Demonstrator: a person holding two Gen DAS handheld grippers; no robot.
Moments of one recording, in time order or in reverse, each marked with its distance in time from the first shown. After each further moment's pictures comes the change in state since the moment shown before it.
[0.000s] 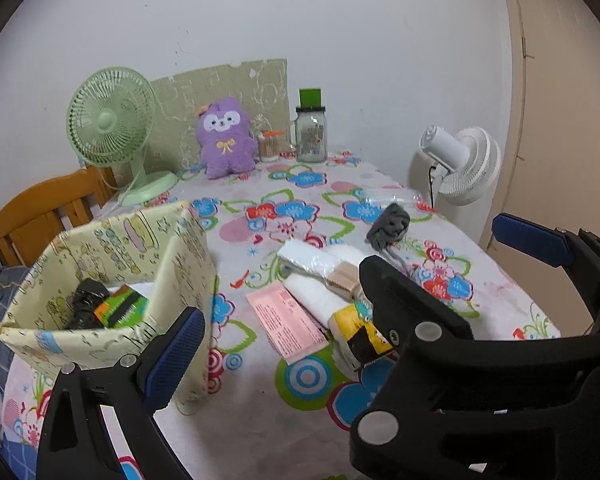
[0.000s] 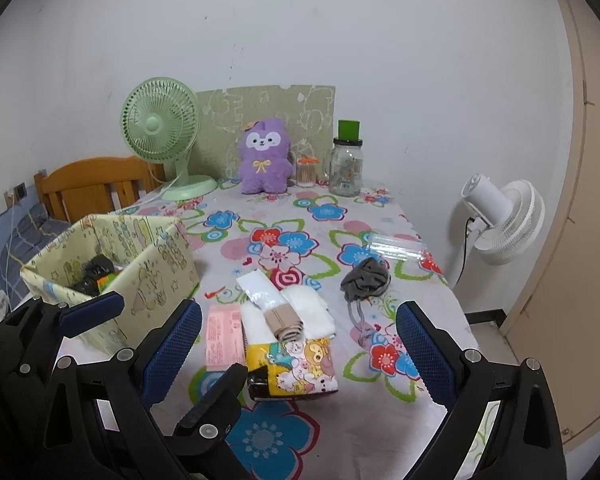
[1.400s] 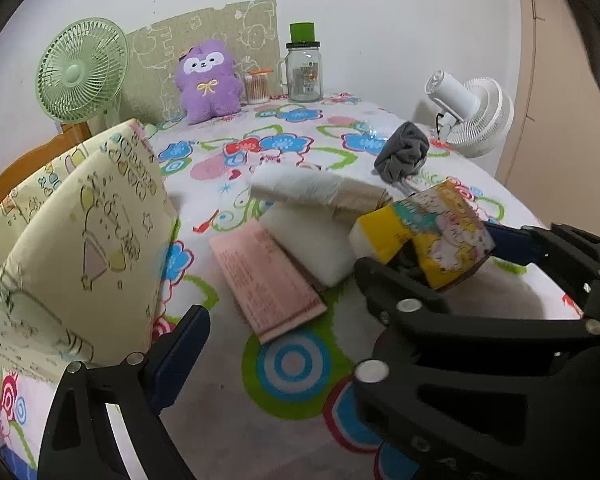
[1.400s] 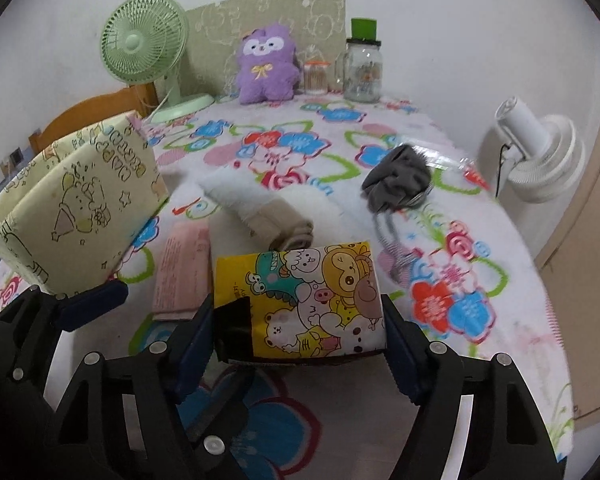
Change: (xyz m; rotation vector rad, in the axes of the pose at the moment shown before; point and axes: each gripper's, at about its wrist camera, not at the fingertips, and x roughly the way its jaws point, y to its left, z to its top) left arm 0.068 -0.010 -0.024 0.017 0.143 0.000; right arm 0.089 -0.013 -0.043 0.016 0.252 0.060
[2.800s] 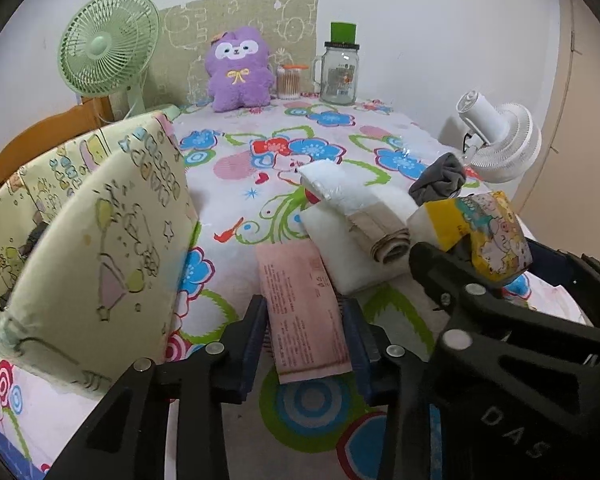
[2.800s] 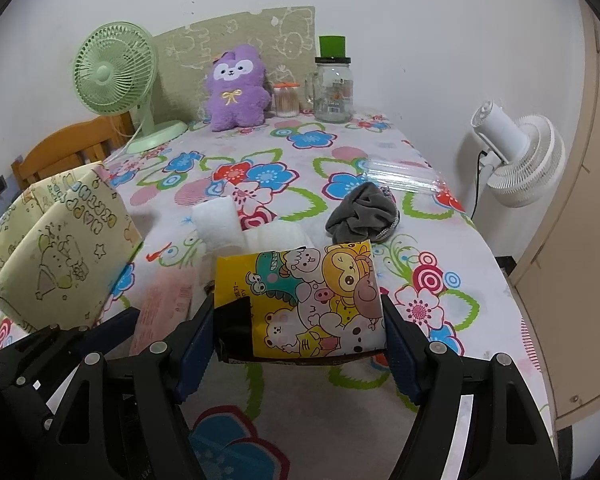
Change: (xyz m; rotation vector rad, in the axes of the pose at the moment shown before) left arm 0.005 0.017 0.017 -0.133 0.023 0.021; right arm -0.005 -0.016 0.024 0.062 -0.043 -0.052
